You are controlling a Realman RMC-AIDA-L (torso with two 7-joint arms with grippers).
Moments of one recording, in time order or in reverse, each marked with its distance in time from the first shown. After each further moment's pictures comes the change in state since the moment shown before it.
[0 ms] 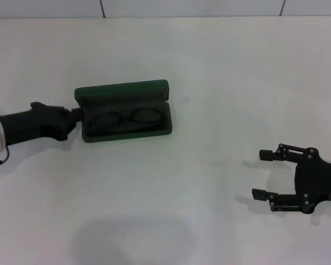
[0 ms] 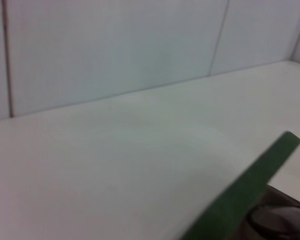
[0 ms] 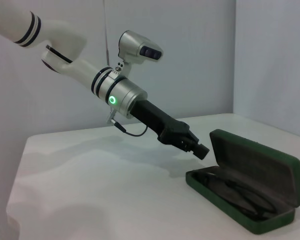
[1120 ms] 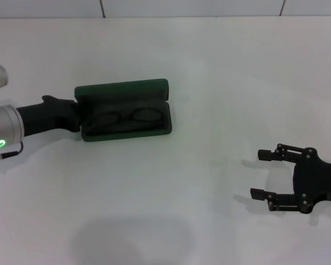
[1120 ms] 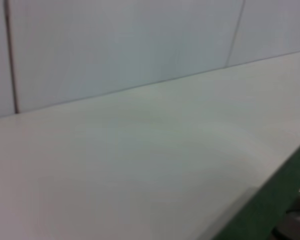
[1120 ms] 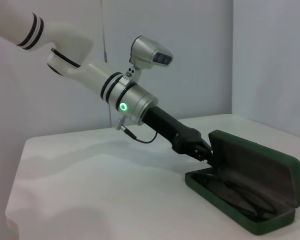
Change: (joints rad) left arm -0.039 -0.044 0.038 0.006 0.010 -0.134 -0.032; right arm 0.001 0.005 0.004 0.001 -0.001 0.001 0.006
